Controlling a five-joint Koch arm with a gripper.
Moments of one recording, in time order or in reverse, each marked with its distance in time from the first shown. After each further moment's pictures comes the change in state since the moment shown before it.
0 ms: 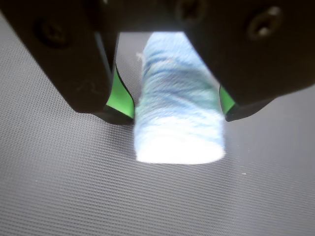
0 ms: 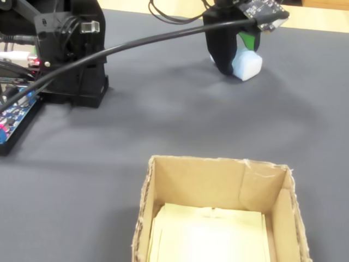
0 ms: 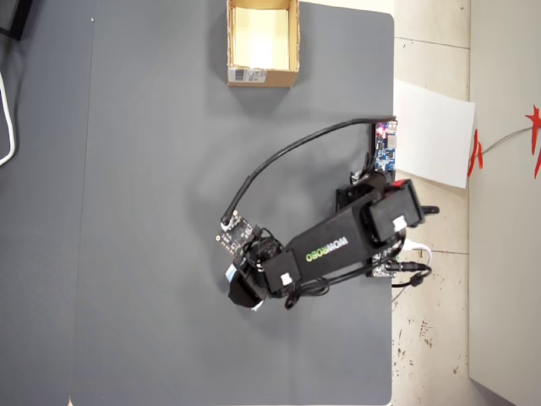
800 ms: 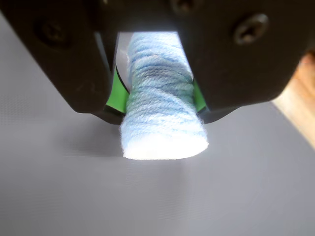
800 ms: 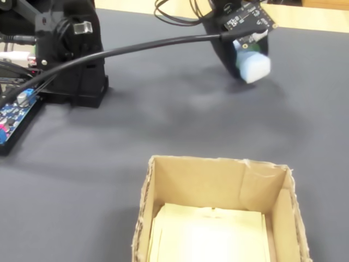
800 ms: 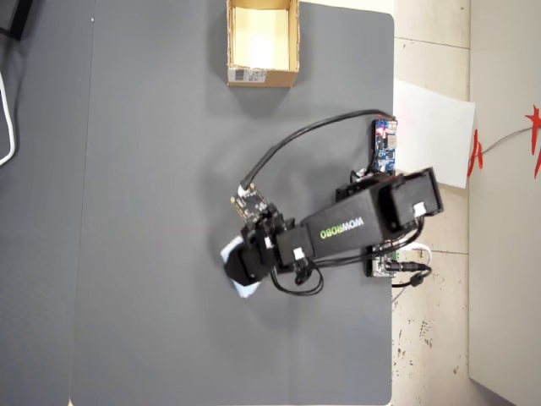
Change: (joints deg) arm 9.1 14.2 17.1 -20.5 -11.9
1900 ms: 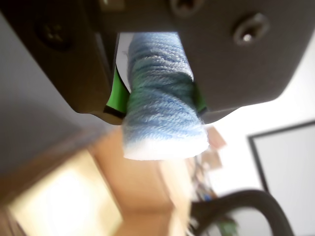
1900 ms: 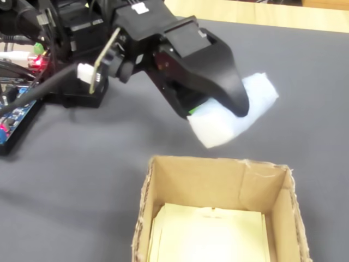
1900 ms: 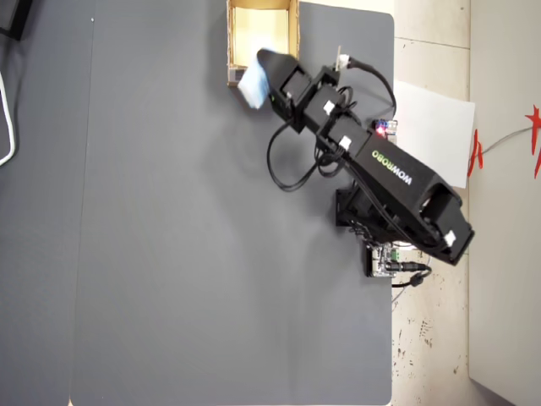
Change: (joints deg) arm 62.1 15.6 8.9 -27.9 -14.2
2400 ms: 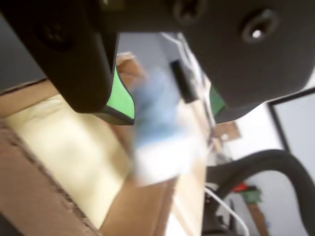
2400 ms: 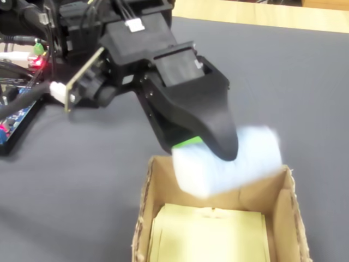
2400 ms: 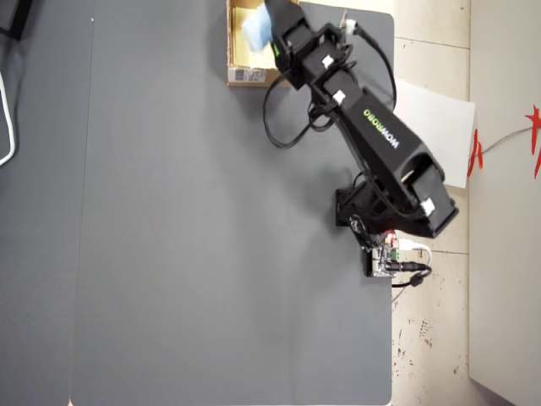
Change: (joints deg) arm 8.1 -12.0 -14.0 9.1 3.3
